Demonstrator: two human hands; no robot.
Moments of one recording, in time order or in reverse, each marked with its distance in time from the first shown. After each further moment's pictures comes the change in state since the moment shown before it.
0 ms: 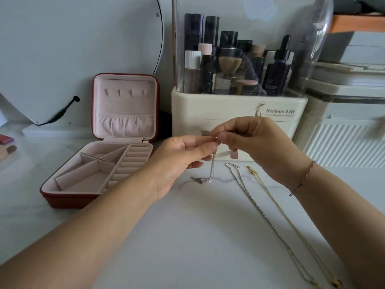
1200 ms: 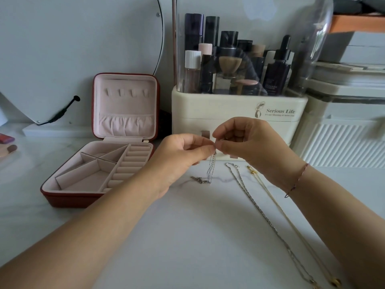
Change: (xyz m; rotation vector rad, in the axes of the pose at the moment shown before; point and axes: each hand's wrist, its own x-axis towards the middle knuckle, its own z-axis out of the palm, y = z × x) left_hand 0.004 -0.003 -0.001 0.161 0.098 0.042; right_hand -0.001 -0.002 0.007 0.087 -0.019 0.043
